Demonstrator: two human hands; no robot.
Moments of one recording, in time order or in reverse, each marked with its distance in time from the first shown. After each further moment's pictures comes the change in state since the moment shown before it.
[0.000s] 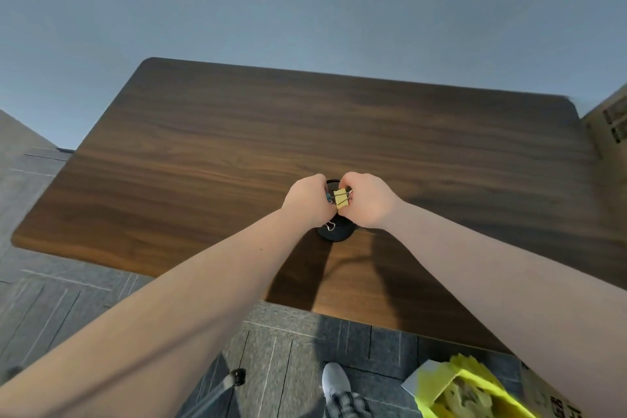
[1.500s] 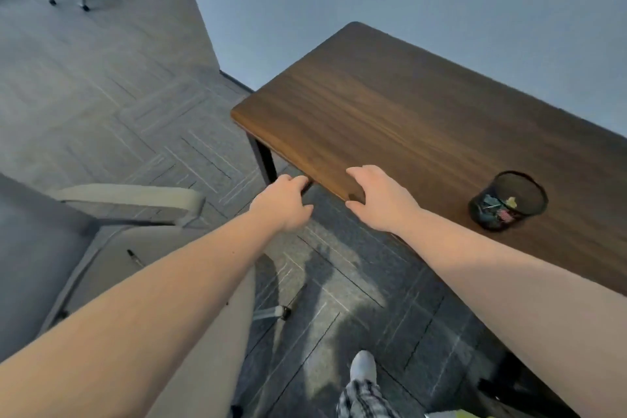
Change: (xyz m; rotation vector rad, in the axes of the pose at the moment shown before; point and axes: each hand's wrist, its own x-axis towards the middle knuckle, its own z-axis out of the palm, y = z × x) left_hand -0.225 -0.282 -0.032 -0.078 0.122 -0.394; right_hand -0.066 -0.220 0.152 -0.297 -0.121 -0.473
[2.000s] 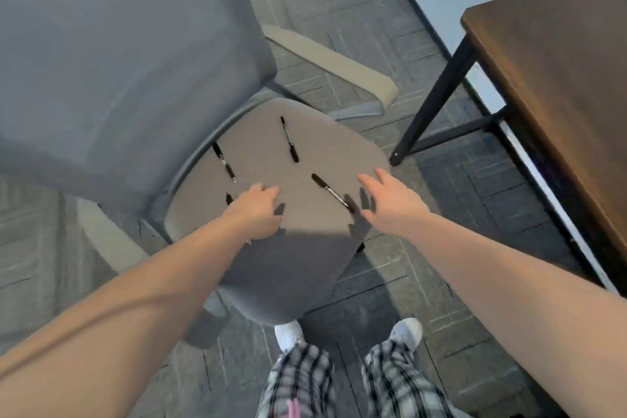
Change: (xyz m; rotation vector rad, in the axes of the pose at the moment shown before) left_hand -0.187 -0.325 0.141 -0.199 -0.117 -0.552; right_hand 0.005 -0.210 0.236 -0.294 -0.384 -0.373
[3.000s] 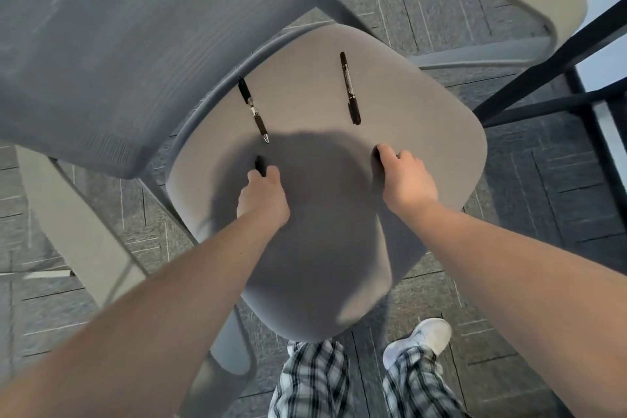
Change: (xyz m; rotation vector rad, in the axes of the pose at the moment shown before) left_hand 0.103 -0.084 0.100 -0.215 0.077 -0.398; right_hand 0.148 -0.057 0.120 -0.025 0.096 0.076
